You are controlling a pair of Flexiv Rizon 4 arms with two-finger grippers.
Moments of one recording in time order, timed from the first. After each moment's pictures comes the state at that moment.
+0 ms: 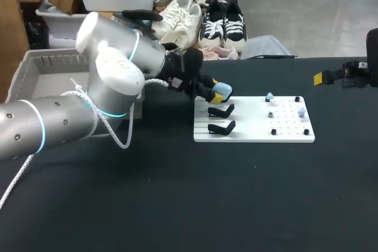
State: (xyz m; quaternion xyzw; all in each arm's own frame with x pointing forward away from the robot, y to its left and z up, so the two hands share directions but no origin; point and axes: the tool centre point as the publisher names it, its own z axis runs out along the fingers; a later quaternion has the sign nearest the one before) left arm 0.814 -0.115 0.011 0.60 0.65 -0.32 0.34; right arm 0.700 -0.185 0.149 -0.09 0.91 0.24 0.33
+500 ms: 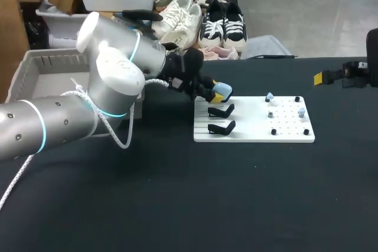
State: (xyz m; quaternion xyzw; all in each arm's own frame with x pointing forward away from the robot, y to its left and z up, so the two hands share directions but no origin) left arm 0.814 -0.115 0.009 0.60 0.65 -0.32 0.33; right arm 0.700 -0.185 0.149 -0.09 0.91 0.24 0.33
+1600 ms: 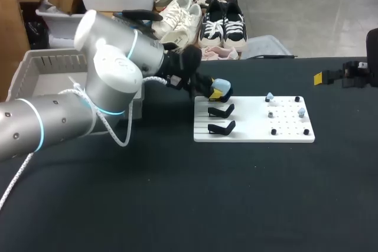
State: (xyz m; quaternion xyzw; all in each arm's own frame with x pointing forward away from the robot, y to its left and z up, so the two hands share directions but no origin) left arm 0.819 -0.112 0.019 0.60 0.65 -0.32 0.34; right arm 0.700 -0.185 0.149 -0.09 0.91 0.24 0.33
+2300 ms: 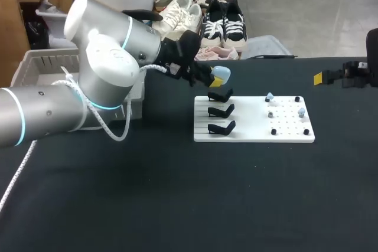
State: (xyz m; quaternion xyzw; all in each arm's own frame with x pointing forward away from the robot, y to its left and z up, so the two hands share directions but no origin) left arm 0.803 -0.110 0.070 0.56 0.68 -0.32 0.35; right arm 0.699 -0.184 0.150 -0.10 0.91 0.24 0.33
